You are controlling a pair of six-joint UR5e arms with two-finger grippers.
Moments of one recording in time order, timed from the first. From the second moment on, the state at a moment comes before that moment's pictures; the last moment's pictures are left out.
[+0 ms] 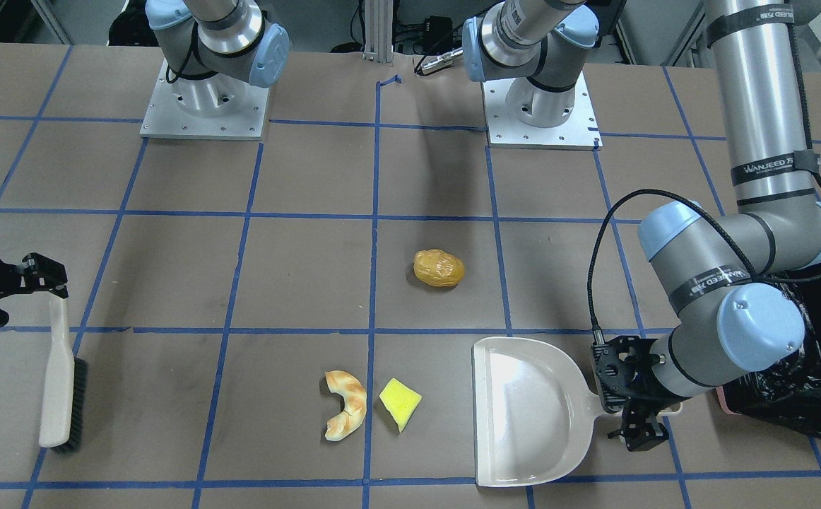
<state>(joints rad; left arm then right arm) -1.37 -2.15 -1.50 -1.07 1.46 1.73 1.14 -1.22 1.68 -1.91 -1.61 -0.83</state>
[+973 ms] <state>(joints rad) -1.35 -2.16 -1.54 -1.05 1.45 1.72 1.14 -1.17 1.74 -1.92 -1.62 -0.82</state>
